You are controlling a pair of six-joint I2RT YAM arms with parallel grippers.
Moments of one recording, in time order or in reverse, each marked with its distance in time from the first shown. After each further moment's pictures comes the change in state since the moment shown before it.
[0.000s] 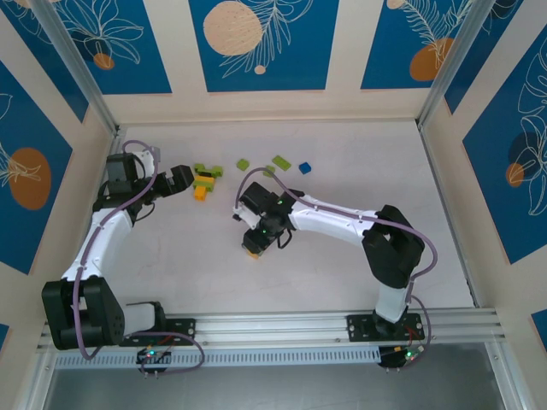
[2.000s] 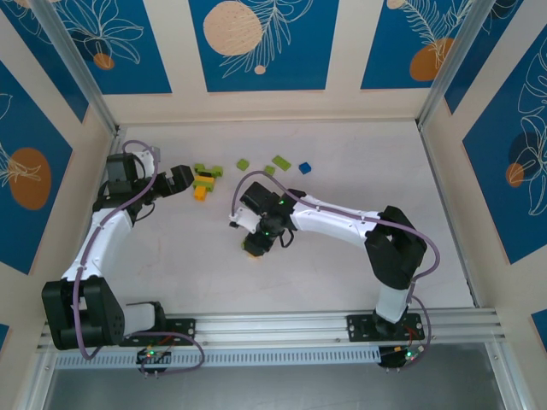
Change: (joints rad) left arm 0.000 0.000 0.000 0.000 0.000 0.000; right arm -0.001 -0.012 0.004 -0.012 -0.058 -0.258
